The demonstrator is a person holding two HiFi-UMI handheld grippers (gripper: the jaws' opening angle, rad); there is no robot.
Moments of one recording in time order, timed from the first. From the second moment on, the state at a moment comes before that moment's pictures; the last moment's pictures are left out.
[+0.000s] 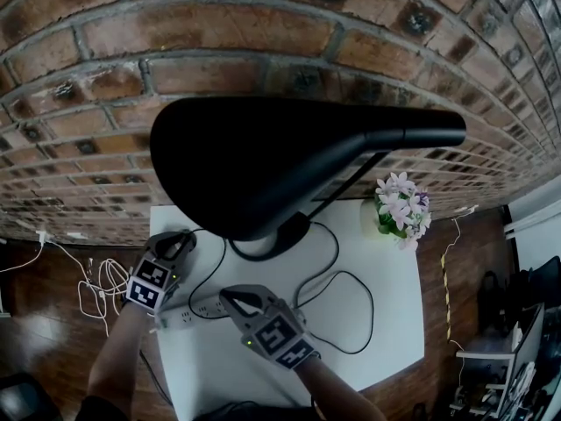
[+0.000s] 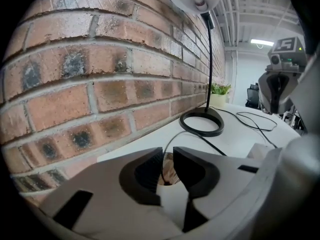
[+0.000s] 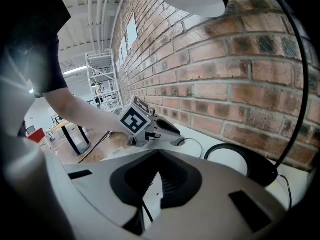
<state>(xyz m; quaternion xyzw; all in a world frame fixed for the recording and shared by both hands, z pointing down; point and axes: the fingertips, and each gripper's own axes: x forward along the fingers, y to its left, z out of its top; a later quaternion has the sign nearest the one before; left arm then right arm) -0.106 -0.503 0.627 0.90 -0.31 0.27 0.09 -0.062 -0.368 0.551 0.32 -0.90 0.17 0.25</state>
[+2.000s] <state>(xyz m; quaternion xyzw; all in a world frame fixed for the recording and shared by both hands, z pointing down) -0.169 -0.410 0.514 0.86 -0.44 0.23 0.09 -0.092 -0.320 0.430 0.31 -0.93 0.18 0.08</state>
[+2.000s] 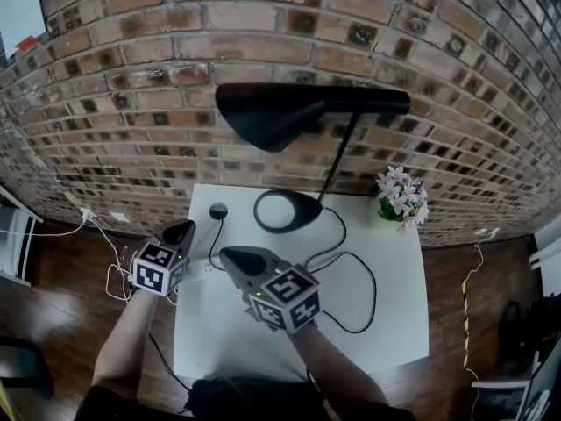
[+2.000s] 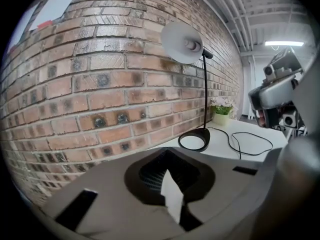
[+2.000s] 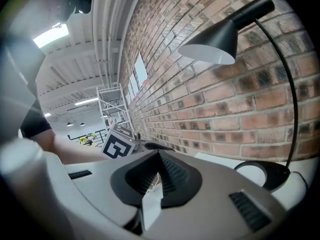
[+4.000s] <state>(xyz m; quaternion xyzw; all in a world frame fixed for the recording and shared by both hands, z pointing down) -0.150 -0.199 0.336 0.83 -0.53 0.18 -0.02 -0.091 -0.199 0.341 0.16 -0.97 0.17 -0.04</state>
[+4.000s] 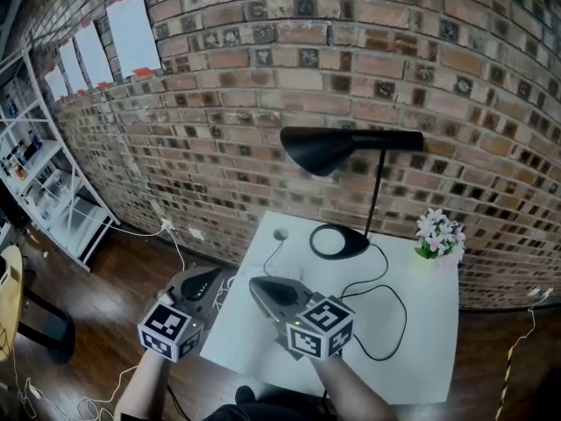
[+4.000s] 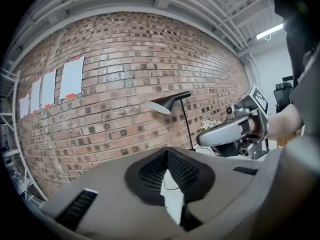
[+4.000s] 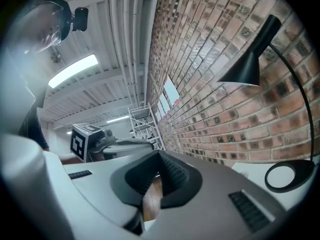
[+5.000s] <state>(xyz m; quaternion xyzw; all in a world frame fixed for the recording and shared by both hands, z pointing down) -0.283 -0.094 0.325 0.86 -0.50 0.08 0.01 -0.219 -0.091 0.309 0.24 -0.97 0.07 0.03</state>
